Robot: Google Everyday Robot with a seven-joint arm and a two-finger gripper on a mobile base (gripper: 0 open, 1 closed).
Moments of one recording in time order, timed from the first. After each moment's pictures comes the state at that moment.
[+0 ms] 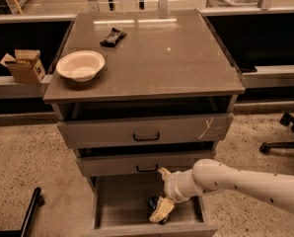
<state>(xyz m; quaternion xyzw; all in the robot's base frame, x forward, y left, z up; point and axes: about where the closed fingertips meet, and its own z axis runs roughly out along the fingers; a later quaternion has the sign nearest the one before) 0.462 -0.032 0.449 -0.58 0.72 0.24 0.28</state>
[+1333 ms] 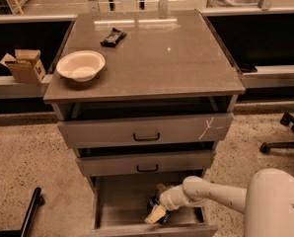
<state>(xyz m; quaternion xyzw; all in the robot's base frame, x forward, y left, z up) 0.511 -0.026 0.234 -0.50 0.77 0.29 0.26</state>
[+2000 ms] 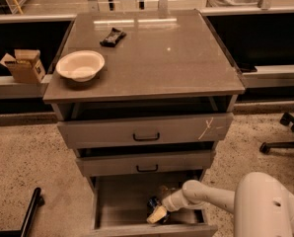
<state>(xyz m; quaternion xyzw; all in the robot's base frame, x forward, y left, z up) 0.528 -0.042 0.178 -0.48 0.79 0.27 0.26</state>
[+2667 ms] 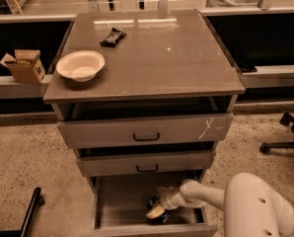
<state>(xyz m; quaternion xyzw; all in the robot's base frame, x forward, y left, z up) 0.546 -0.040 0.146 -0.48 0.79 0.26 0.26</state>
